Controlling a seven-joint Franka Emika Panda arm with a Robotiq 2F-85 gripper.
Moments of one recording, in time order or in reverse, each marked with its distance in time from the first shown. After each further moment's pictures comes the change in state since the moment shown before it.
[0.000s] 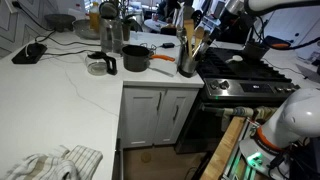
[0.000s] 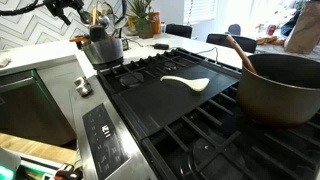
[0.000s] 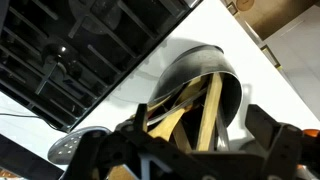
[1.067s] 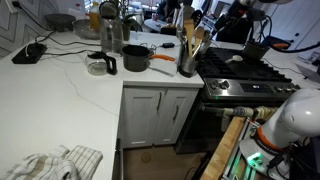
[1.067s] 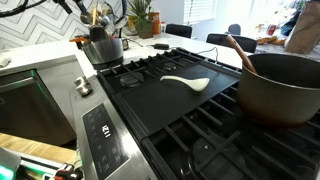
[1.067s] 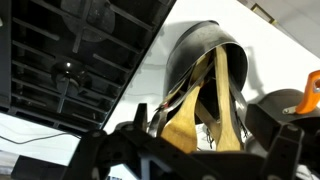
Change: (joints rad) arm -0.033 -0.040 -0.063 0.044 0.112 -0.016 0.122
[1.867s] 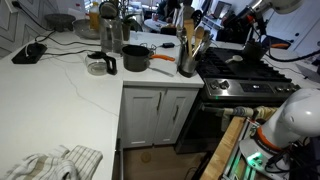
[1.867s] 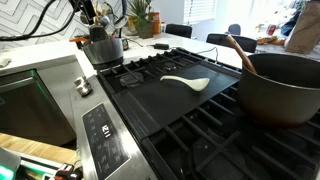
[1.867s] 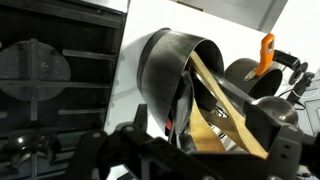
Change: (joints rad) arm 0.009 0.088 -0.293 0.046 0.457 -0.130 -0.184
